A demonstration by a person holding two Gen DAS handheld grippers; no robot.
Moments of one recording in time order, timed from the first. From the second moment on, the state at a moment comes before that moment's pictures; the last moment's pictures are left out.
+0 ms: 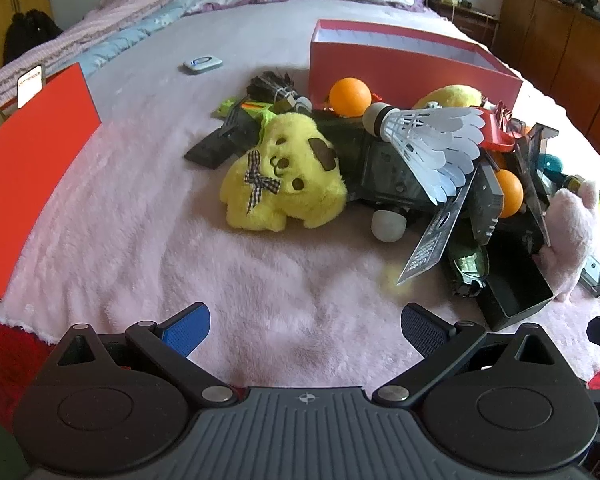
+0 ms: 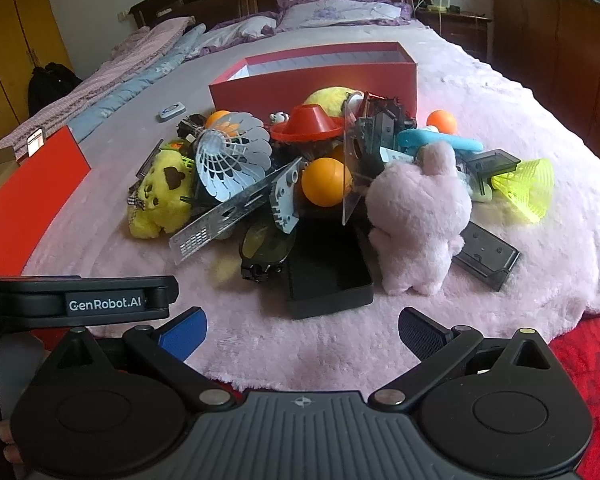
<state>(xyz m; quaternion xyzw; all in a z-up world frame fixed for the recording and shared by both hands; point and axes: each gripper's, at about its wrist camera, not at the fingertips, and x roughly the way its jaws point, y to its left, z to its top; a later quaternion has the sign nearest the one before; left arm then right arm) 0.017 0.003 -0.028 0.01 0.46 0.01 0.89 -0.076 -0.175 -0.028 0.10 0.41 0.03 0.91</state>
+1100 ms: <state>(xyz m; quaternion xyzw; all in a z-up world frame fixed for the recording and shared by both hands) 0.083 0.038 -0.038 0.03 0.46 -0.01 0.89 -0.025 -0.226 -0.043 0.08 0.44 -0.07 0.89</state>
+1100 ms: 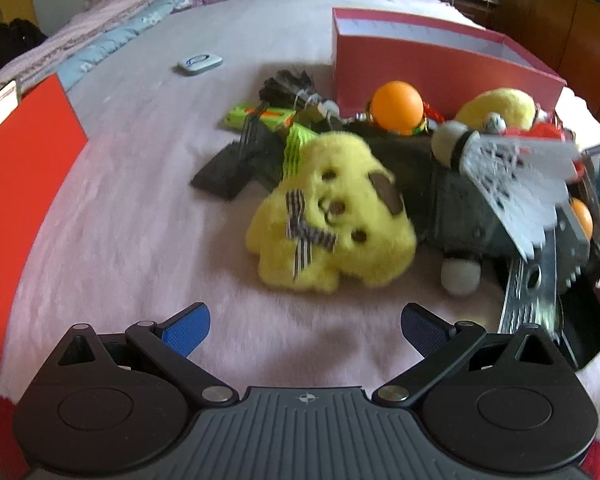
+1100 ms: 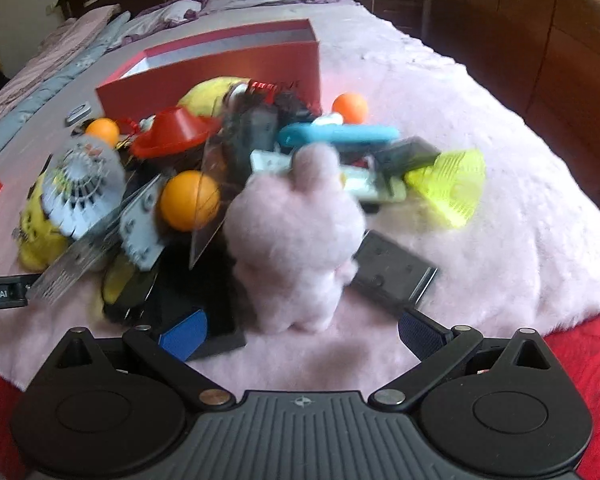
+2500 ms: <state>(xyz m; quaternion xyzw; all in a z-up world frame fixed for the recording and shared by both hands) 0.042 0.066 -0.039 0.00 0.45 -0.10 0.89 -0.059 -0.203 -0.044 0.03 0.45 0.03 0.89</state>
